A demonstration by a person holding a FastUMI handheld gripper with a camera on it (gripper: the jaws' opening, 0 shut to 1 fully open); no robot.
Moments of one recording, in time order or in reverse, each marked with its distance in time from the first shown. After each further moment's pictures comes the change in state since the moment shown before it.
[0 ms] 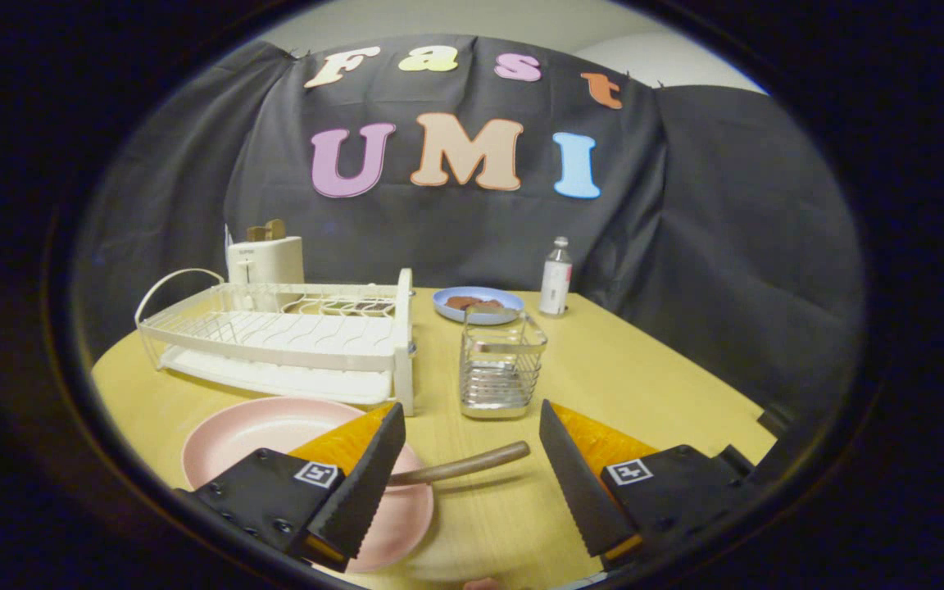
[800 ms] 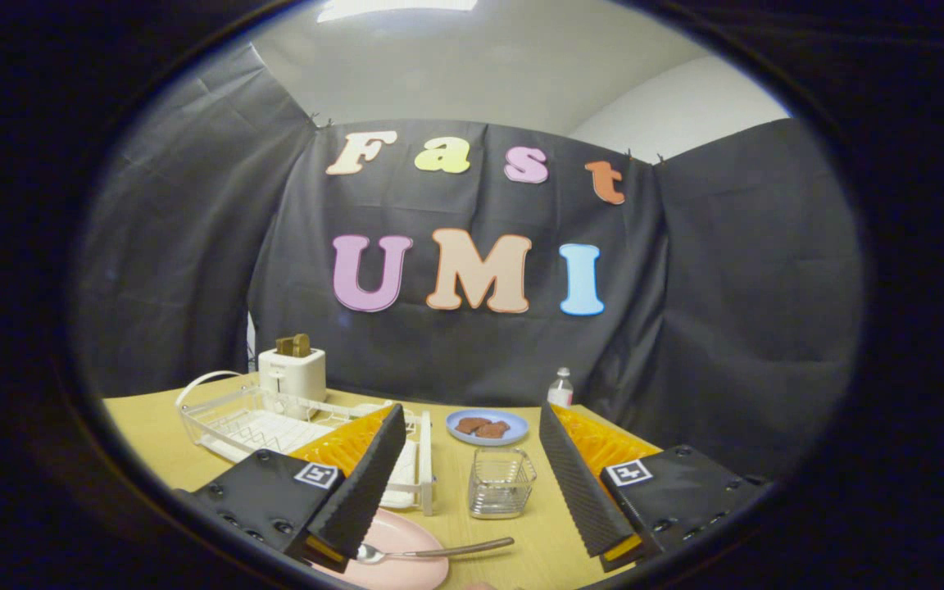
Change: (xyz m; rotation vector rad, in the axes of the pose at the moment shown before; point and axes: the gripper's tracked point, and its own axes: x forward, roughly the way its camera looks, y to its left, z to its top) arm -0.057 0.009 0.152 0.027 -0.373 0.065
